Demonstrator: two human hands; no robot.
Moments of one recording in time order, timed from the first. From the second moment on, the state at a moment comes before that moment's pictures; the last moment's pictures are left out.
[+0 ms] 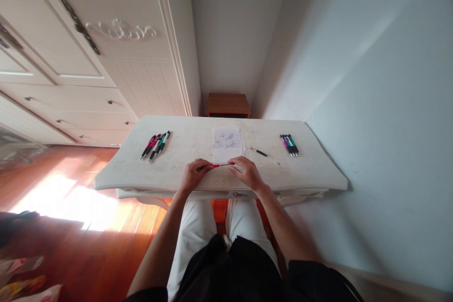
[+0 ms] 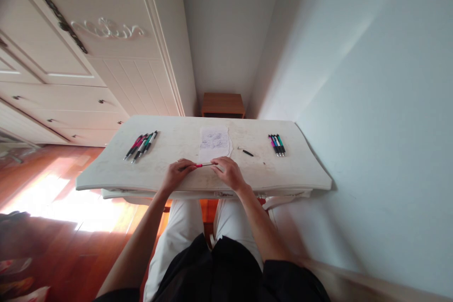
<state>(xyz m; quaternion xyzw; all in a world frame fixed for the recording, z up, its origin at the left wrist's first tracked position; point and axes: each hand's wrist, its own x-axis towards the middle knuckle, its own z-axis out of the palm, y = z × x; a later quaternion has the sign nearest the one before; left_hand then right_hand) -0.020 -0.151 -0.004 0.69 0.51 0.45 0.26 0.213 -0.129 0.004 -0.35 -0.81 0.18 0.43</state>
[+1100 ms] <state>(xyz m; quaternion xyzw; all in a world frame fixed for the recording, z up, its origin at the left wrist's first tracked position) -0.021 -0.150 -0.010 0.68 0.51 0.46 0.26 0.291 -0.123 0.004 -0.47 -0.77 0.16 0.40</state>
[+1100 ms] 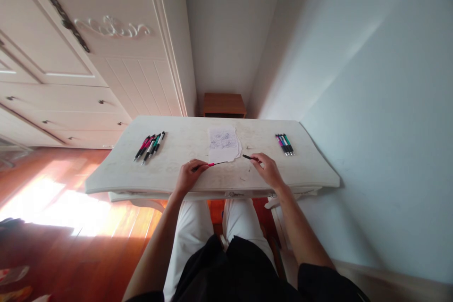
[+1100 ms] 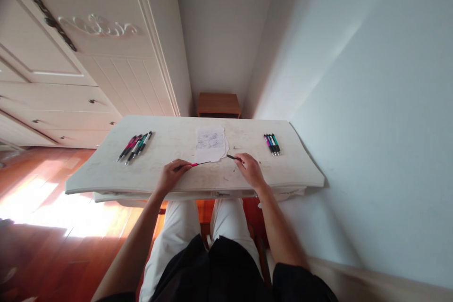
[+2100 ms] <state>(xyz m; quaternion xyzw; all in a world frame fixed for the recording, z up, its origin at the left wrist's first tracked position) -0.020 -0.151 -0.004 0.69 0.51 0.45 0.26 0.234 -0.124 0.011 -0.35 -0.83 0.20 0.38</state>
